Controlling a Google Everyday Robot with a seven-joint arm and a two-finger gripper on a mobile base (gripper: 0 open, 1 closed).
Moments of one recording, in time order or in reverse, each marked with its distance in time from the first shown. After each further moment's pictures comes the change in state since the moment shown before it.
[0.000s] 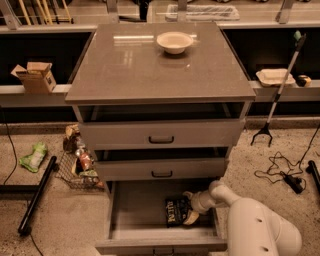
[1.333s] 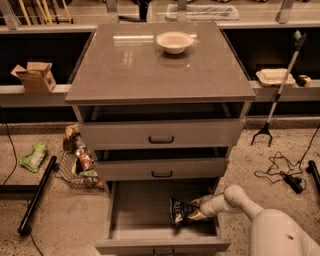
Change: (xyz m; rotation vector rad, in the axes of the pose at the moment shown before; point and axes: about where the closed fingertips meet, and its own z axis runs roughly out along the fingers) arm -0.012 0.028 -0.055 0.005 -0.188 -0.032
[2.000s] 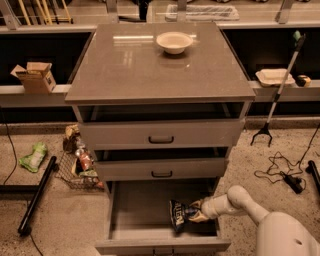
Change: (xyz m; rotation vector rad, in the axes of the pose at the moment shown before) arm -0.015 0.012 -0.009 -0.024 -0.060 -0.018
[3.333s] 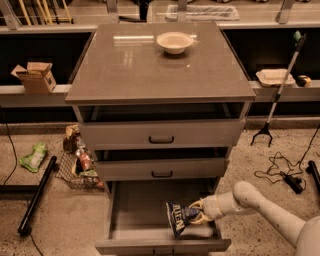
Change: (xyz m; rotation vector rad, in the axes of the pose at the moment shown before) arm -0.098 0.042 -0.059 -0.053 -0.056 -0.113
